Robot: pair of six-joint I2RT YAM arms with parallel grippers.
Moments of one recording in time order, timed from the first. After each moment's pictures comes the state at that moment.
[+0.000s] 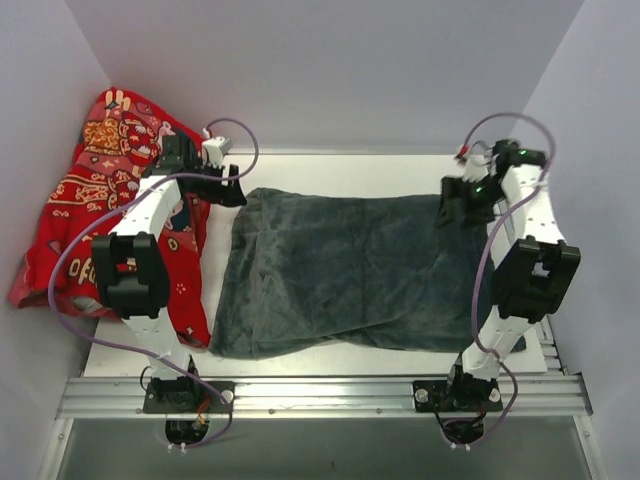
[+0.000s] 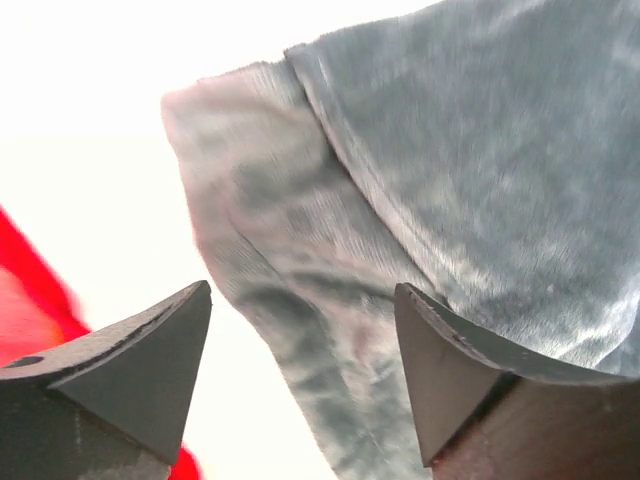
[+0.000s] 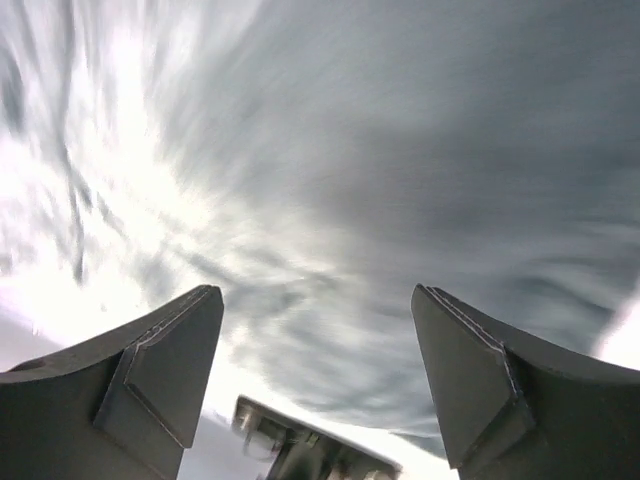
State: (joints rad) left arm -0.01 1.88 1.55 -0.59 0.57 0.19; right arm -0.12 1.85 1.63 -1.22 -0.42 -0.29
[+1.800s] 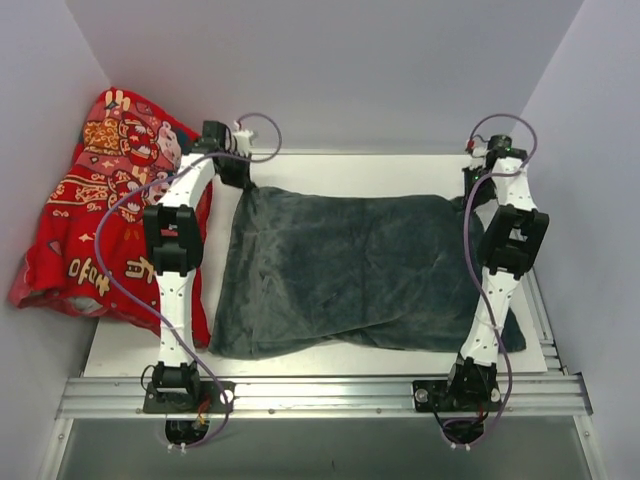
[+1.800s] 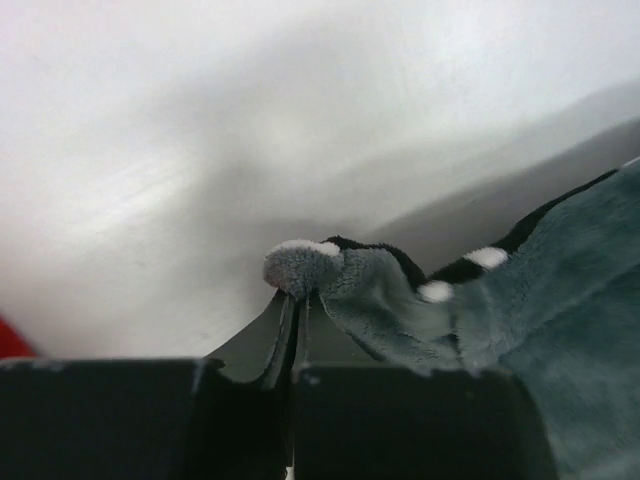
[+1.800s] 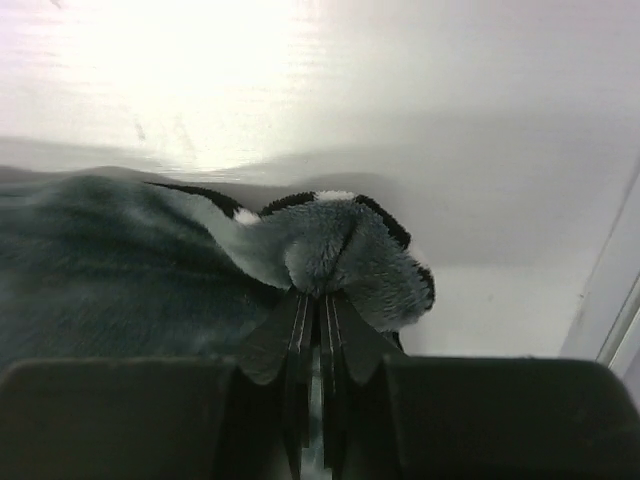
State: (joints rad) left arm -0.10 2.44 2.19 -0.76 0.36 0.18; right arm -0.23 2.46 2.19 -0.94 -0.10 -0.28
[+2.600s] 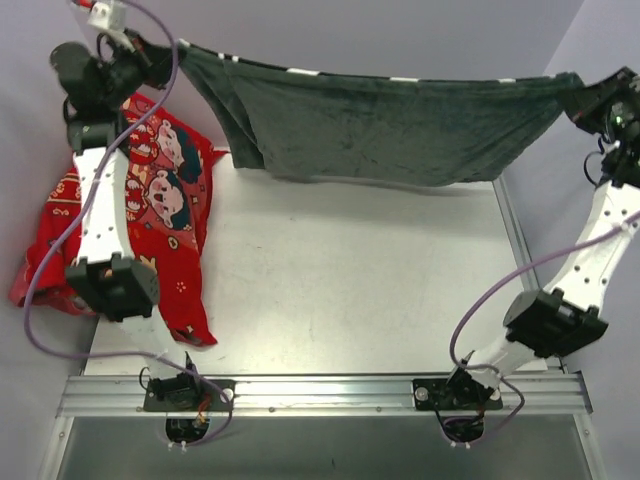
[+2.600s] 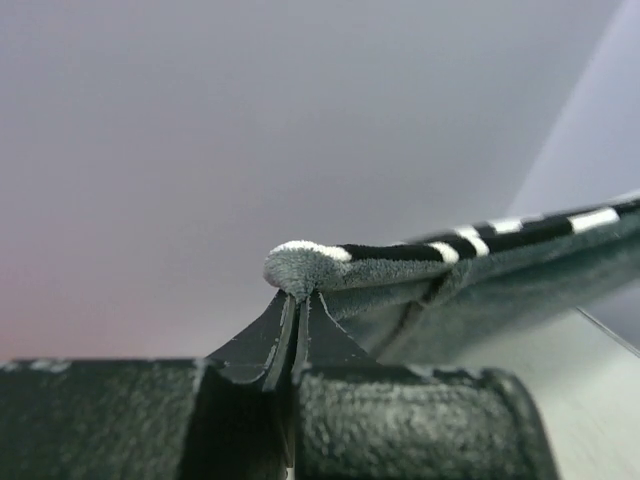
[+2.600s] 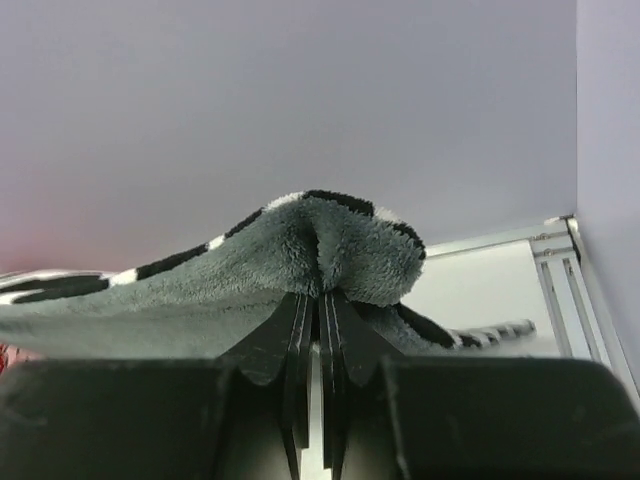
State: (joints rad) left arm 0.14 1.95 2.28 -0.09 0.69 -0.34; right arm -0.55 1.70 2.13 -0.51 -0.65 0.40
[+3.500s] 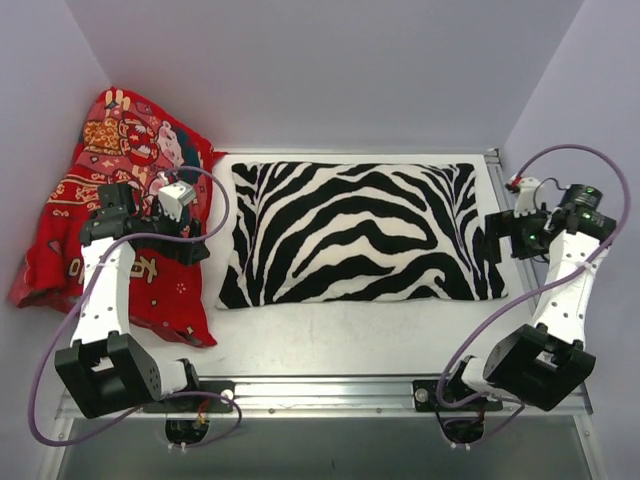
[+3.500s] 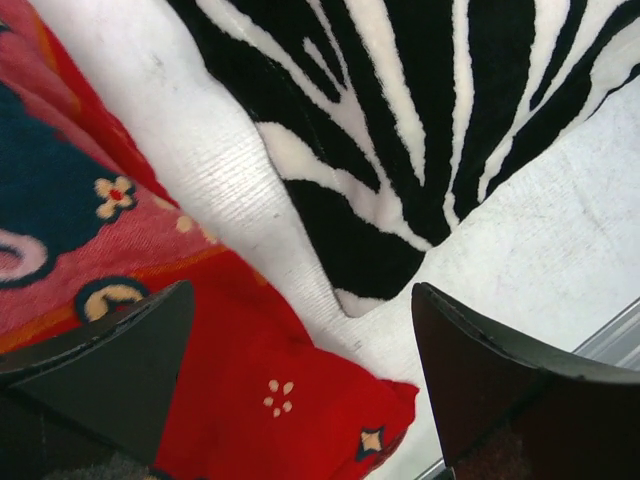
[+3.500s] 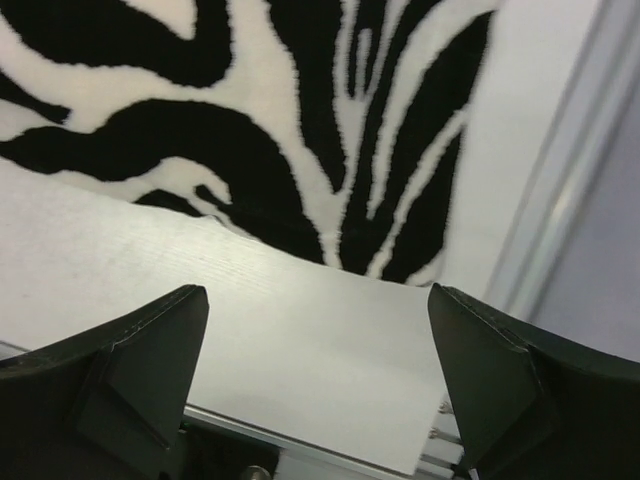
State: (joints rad) left arm 0.26 1.25 1.17 -0.93 0.69 0.61; right arm -0.57 1.28 1.32 -1.13 -0.53 -0.73
